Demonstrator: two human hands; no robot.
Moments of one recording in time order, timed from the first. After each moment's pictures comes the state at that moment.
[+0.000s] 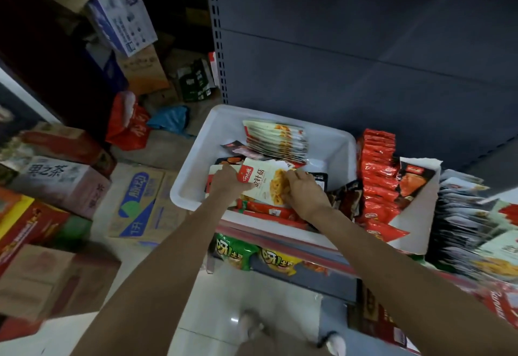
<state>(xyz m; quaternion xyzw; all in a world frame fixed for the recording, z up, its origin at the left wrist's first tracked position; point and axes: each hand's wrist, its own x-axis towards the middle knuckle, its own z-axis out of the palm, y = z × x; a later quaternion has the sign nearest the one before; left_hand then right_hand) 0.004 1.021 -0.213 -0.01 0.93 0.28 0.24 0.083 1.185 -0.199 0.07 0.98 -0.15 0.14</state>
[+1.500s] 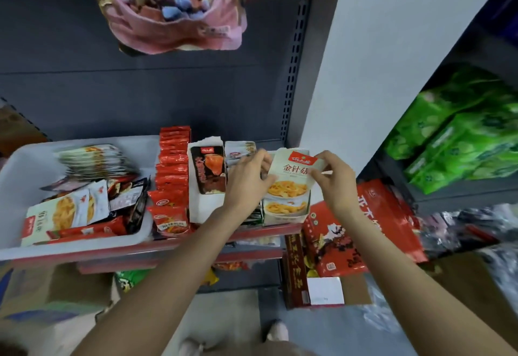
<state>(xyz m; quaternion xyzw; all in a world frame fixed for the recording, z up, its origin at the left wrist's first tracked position) 0.247 1.381 -0.133 0.37 0.85 0.37 0.07 0.360 1.516 -0.134 0.30 0.82 -0.41 -0.24</state>
